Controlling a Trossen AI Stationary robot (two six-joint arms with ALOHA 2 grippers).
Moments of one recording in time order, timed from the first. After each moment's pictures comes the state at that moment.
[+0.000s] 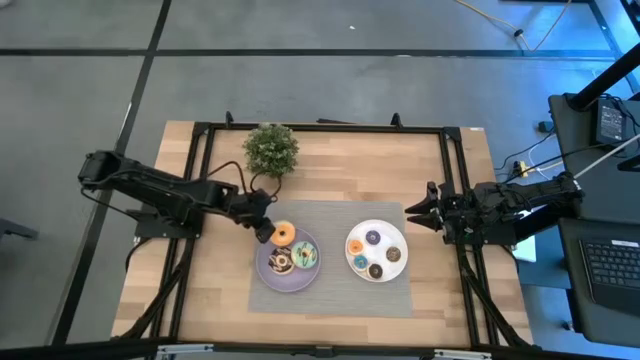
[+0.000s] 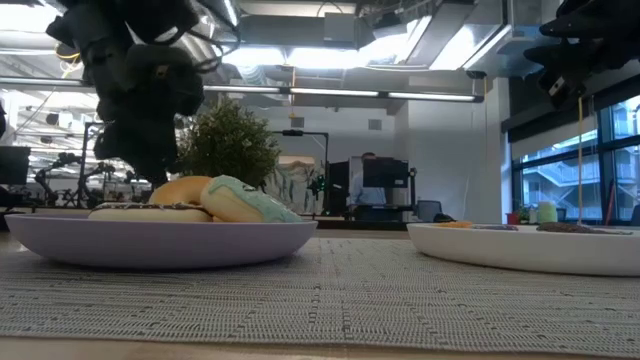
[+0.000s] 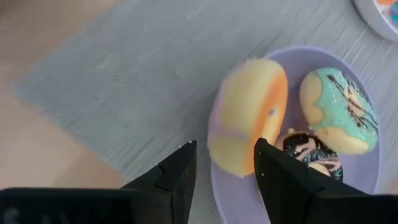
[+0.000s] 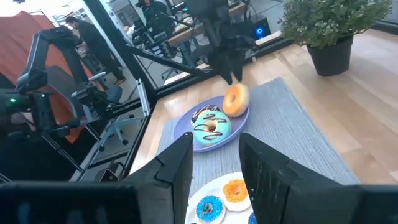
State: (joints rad) left arm -0.08 1.18 0.61 -0.43 -0.04 -0.92; right arm 0.25 0.23 0.29 -0.20 0.14 0.47
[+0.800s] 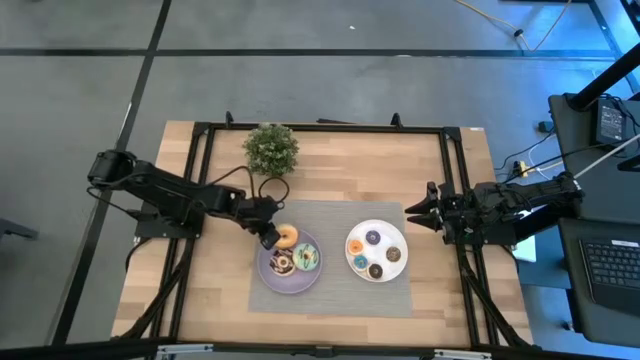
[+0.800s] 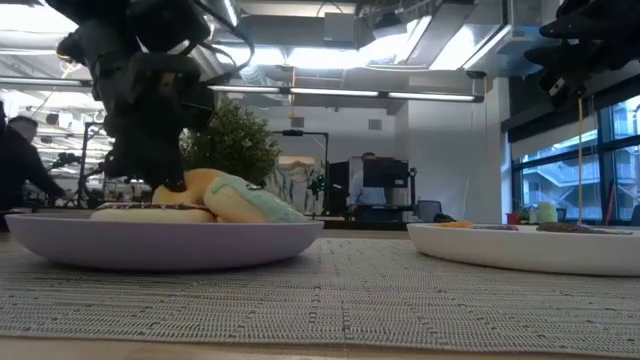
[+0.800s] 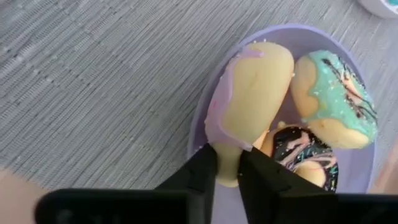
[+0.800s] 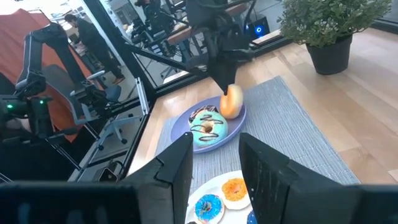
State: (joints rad) left arm -0.10 1.31 0.60 -0.26 0.05 -0.90; right arm 0.25 0.23 0.29 -0.21 0.14 0.47
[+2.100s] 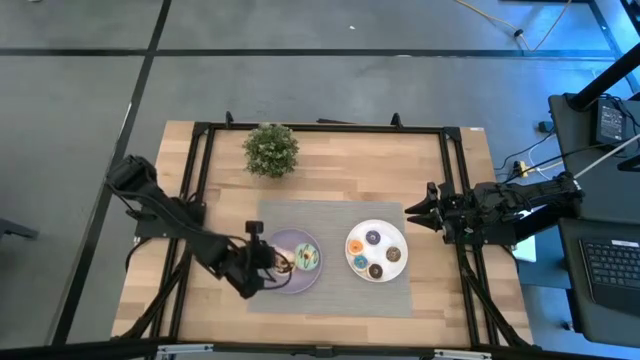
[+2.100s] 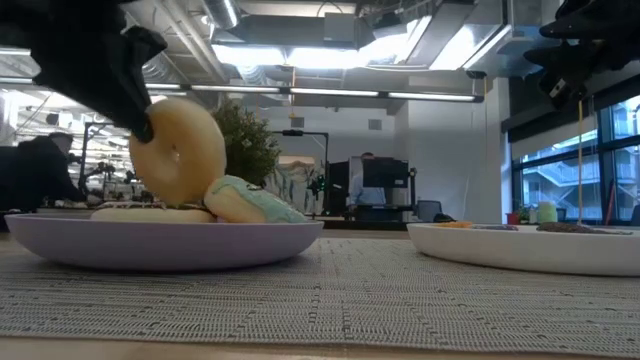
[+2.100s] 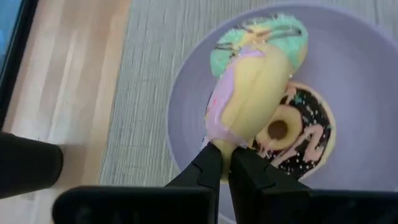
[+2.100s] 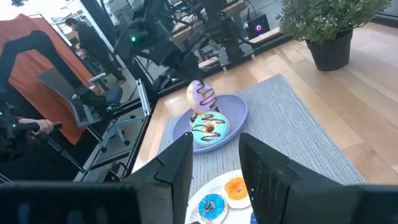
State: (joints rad) left arm -0.64 1.50 0.93 -0.65 -0.66 -0.50; right arm 0.25 0.23 0.29 -0.21 0.14 0.50
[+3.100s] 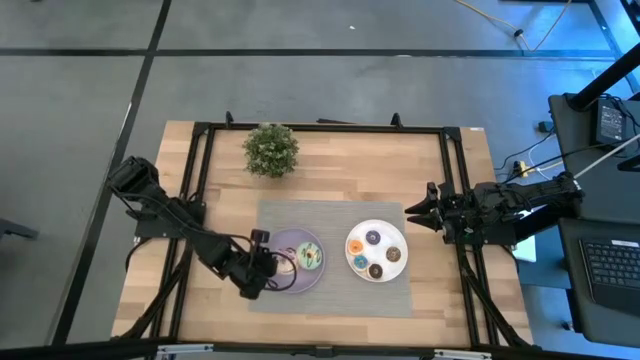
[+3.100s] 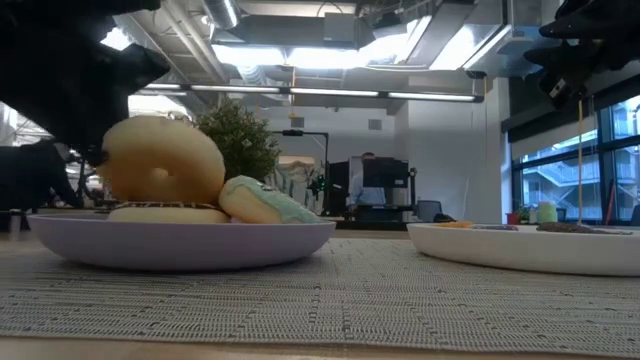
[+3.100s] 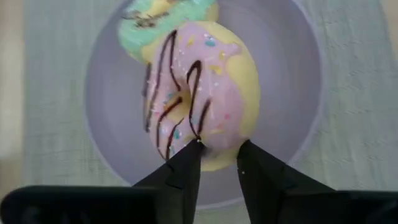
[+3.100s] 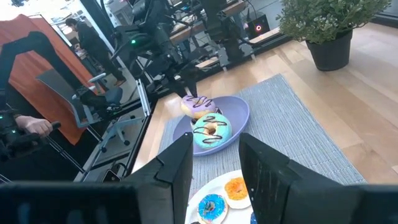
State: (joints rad) left arm -0.63 1.54 0.93 -0.58 -0.43 -0.41; right arm 0.25 0.23 0.29 -0.21 0.14 0.50
